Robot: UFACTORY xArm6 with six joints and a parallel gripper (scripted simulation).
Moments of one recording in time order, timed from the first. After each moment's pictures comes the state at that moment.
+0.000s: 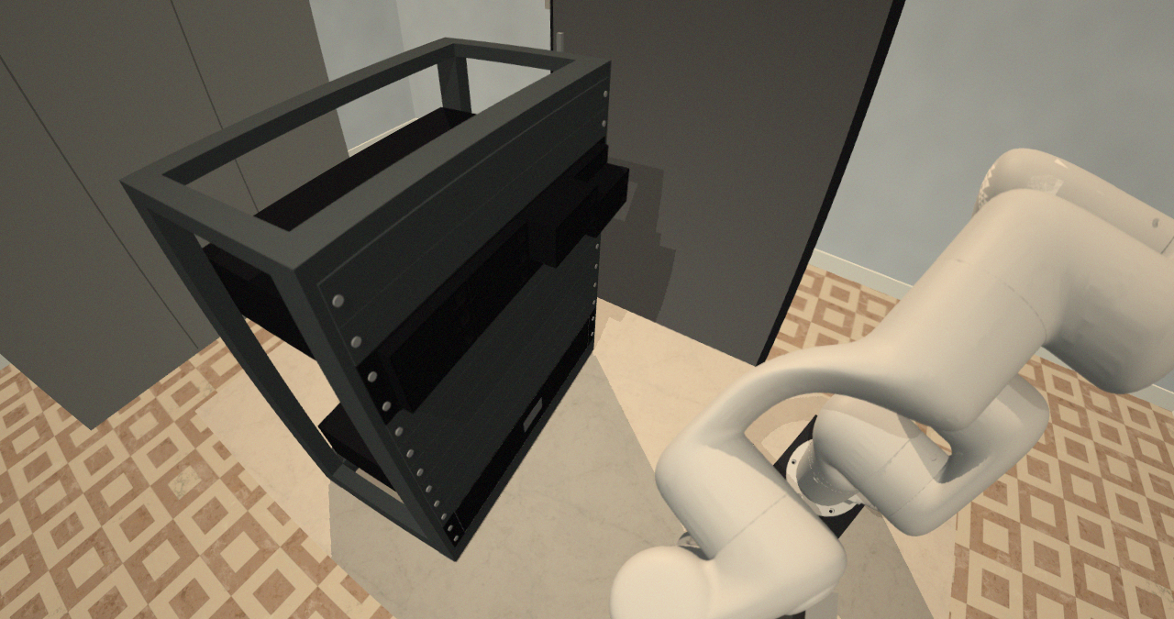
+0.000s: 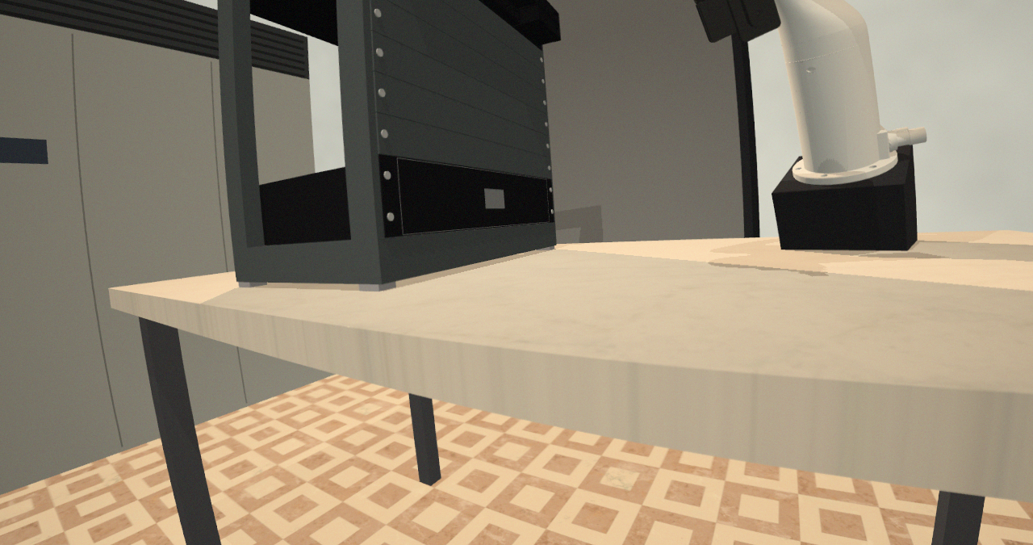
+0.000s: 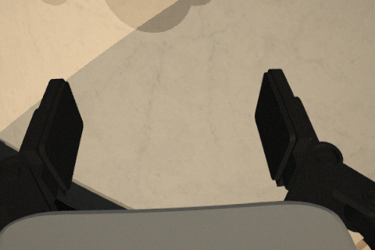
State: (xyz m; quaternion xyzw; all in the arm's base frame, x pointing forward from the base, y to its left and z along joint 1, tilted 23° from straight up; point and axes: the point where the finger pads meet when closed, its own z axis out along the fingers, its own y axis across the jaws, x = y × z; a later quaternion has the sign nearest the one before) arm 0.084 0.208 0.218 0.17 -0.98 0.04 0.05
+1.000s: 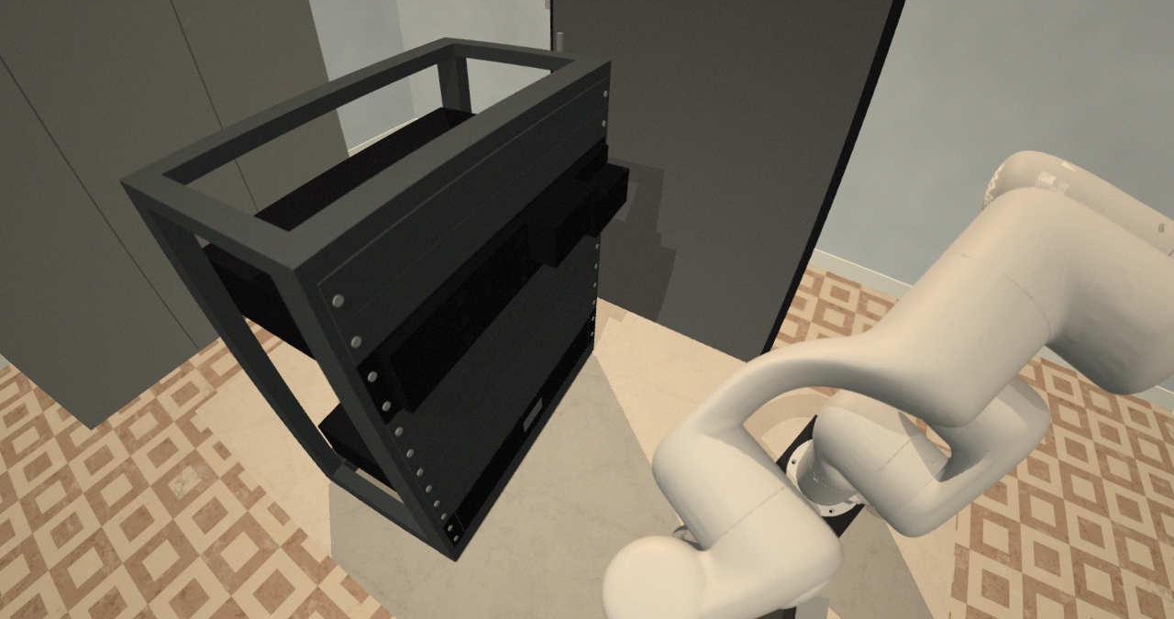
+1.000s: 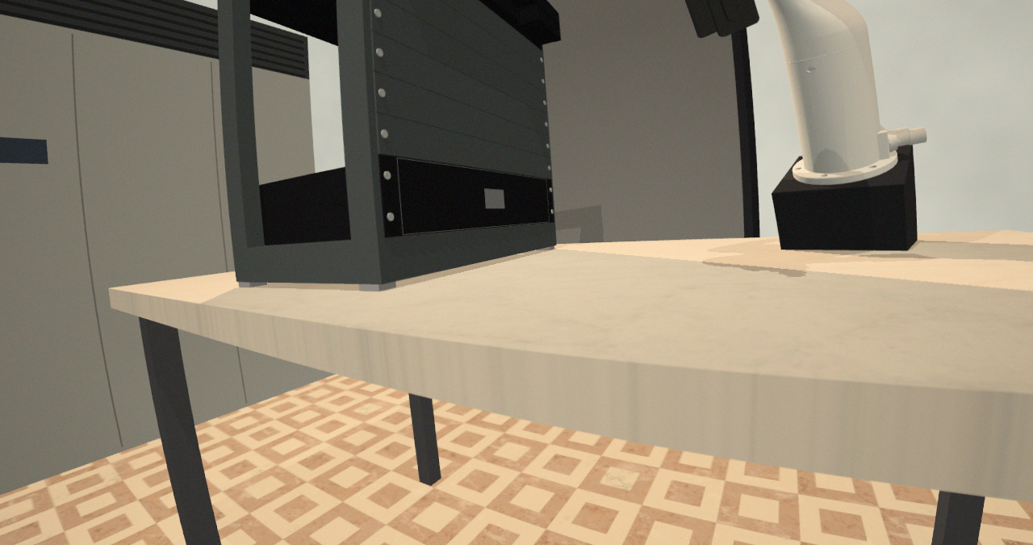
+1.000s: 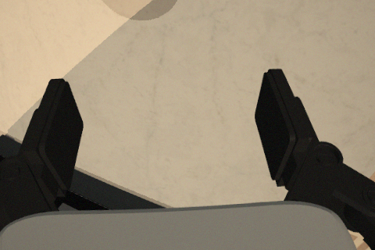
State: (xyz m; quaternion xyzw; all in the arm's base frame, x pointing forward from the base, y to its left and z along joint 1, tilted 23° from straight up) arm 0.095 0.212 0.226 0.14 -0.99 0.03 0.03
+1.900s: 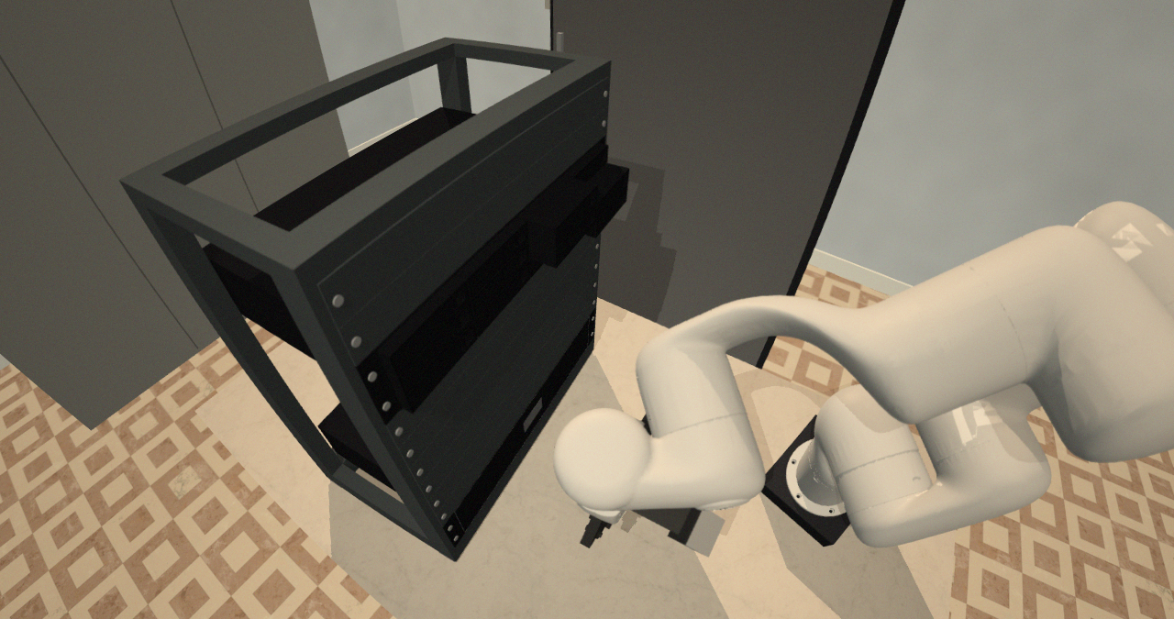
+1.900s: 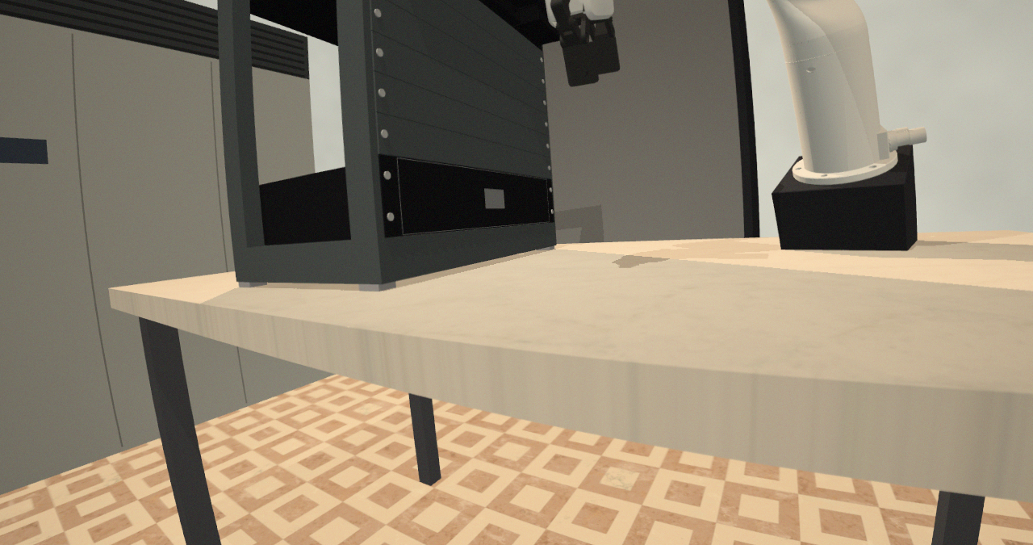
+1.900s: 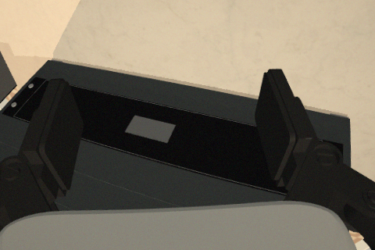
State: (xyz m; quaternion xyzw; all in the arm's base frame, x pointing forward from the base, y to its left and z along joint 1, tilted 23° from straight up) arm 0.239 0.162 0.225 0.02 -1.00 0.01 -0.09
